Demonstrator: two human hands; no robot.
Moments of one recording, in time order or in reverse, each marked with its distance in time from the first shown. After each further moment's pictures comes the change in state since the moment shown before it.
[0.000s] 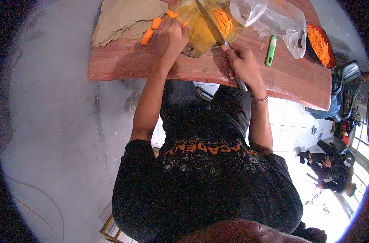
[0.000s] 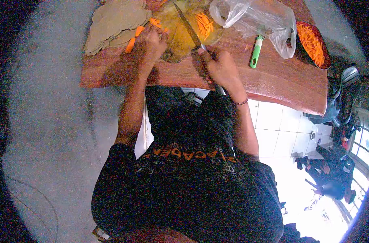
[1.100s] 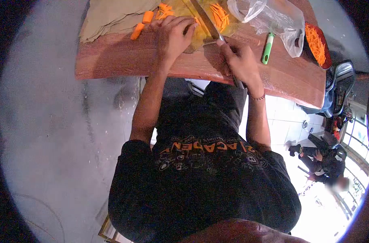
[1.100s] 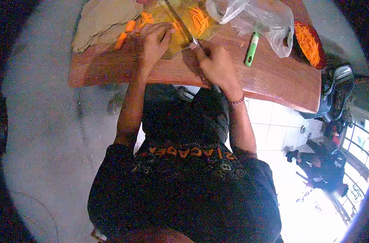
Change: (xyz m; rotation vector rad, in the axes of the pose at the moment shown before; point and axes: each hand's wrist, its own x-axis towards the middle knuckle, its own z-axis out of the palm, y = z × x) left_hand -0.006 0.027 0.006 -0.190 0.018 -0.014; right_hand 0.001 -0.007 0.001 -0.151 0.100 -0.066
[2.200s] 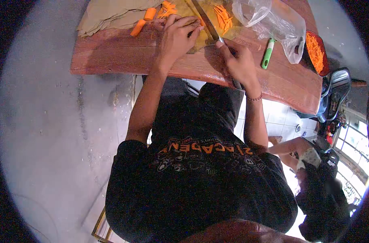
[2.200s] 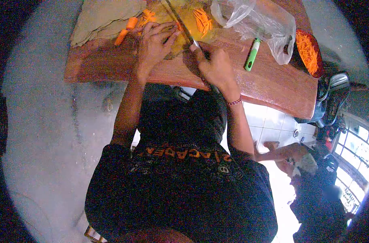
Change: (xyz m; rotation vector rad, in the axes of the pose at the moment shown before) left_hand -0.008 -0.003 0.010 -0.075 0.042 0.074; right_hand 0.010 0.006 0.004 -0.206 -0.026 -0.084
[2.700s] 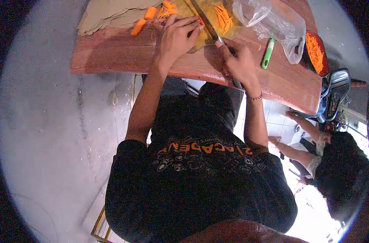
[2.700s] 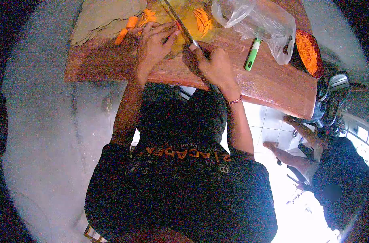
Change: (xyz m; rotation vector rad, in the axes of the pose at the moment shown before) left_hand 0.000 -0.001 0.002 0.000 0.000 -0.019; right_hand -0.001 -0.009 -0.004 0.031 -0.088 0.095
